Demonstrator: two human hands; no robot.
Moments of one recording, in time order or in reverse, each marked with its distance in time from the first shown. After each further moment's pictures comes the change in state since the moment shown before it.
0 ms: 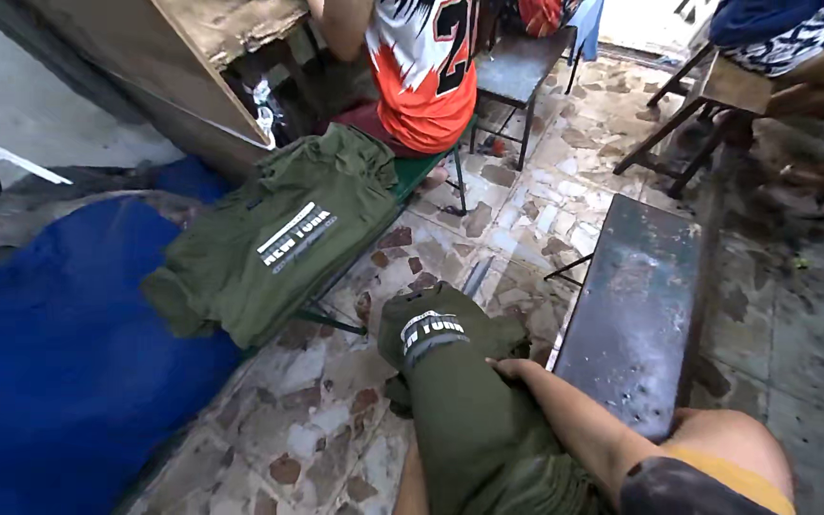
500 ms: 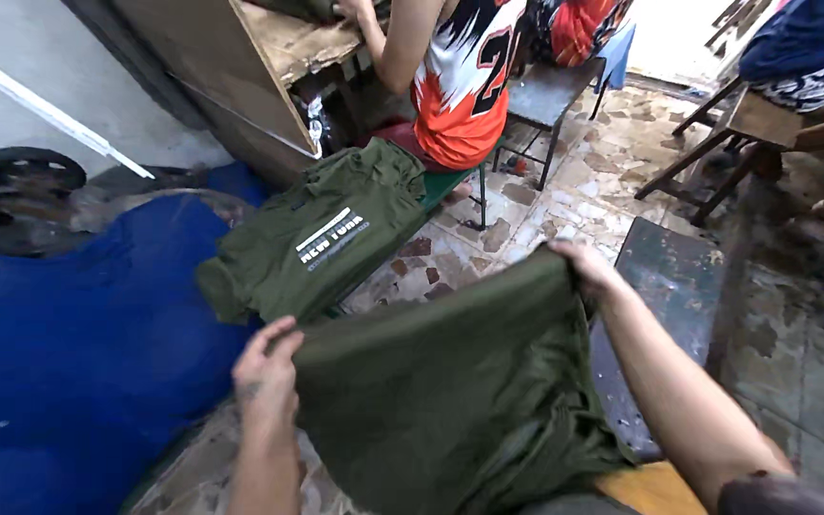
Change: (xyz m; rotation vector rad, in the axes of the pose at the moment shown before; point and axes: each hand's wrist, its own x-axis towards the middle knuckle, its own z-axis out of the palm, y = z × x) left_hand -0.034 0.169 -0.182 -0.161 0.625 0.605; right_hand -0.180 -0.047 -0.152 0.866 0.661 -0.701
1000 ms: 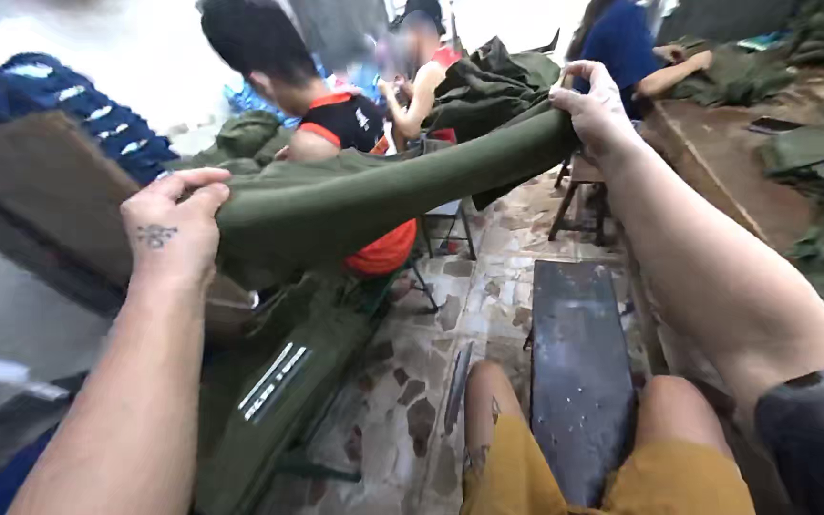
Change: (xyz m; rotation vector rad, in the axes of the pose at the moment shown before) left_hand 0.063 0.322 0.090 0.044 -0.160 0.825; right_hand -0.079 -0.252 -0.203 0.071 0.520 -0.814
